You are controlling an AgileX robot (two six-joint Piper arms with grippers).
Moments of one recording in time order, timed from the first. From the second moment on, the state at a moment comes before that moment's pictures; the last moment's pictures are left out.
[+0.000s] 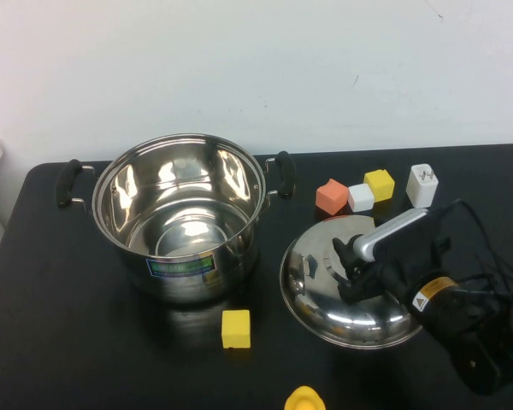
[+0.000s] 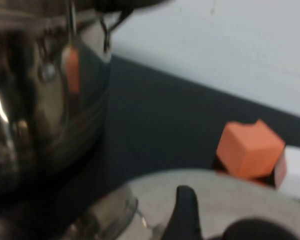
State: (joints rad) right arm 0.49 2.14 -0.76 0.05 -1.07 -0.17; left arm -0.08 -0.01 0.01 -0.11 0.37 -0.02
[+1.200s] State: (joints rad) right arm 0.55 1.35 -0.59 -0.24 -0.65 0.16; left arm -0.08 -0.01 0.01 -0.11 0.37 -0.02
